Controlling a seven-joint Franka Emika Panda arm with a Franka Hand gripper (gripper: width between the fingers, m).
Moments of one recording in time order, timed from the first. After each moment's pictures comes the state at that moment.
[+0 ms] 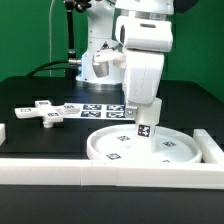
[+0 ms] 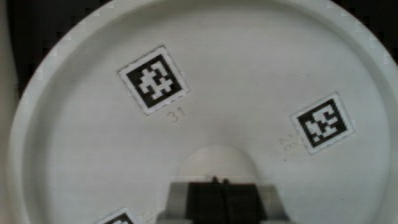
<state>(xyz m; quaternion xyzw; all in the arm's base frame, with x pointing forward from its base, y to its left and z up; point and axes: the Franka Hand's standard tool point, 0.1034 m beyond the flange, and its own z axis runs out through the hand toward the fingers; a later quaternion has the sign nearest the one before) 0.571 0.008 0.068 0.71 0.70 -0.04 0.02</state>
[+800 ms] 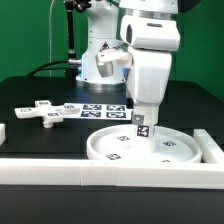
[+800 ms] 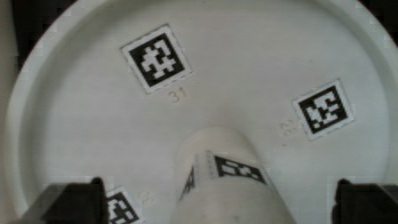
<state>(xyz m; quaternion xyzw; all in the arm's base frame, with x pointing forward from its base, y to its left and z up) 0.571 0.020 0.070 0.70 0.72 -0.03 0.02</state>
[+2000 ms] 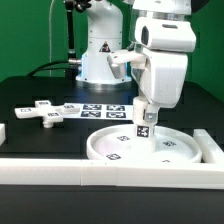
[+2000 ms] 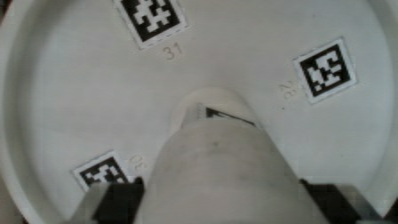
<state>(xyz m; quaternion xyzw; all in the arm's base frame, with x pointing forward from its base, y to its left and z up) 0.569 0.039 0.068 0.70 0.71 -0.03 0.01</state>
